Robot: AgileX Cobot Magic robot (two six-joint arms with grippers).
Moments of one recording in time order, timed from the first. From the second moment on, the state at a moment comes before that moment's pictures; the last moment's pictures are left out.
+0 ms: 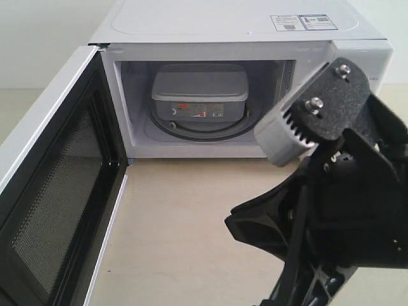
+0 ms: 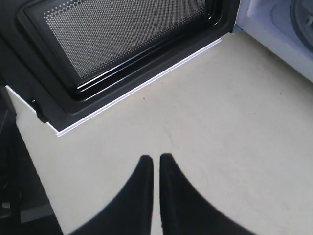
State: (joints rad) left arm 0.07 0.00 0.00 -0.15 0.30 0.05; right arm 0.99 0.97 -0.67 0.13 0.45 -0.07
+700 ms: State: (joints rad) left arm 0.07 0.00 0.00 -0.15 0.30 0.05; right arm -0.05 0.35 -0.21 -0.26 -0.01 0.18
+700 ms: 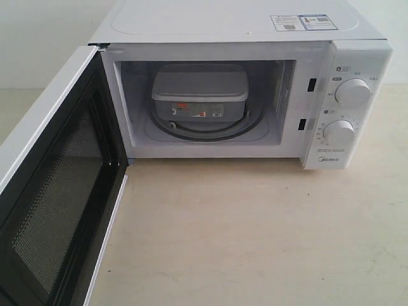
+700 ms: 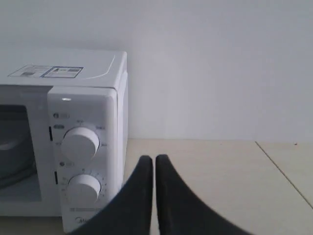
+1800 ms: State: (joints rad) left arm 0.07 0.00 0.00 -0.15 0.30 0.05; right arm 0.11 0.01 0.00 0.02 0.09 0.25
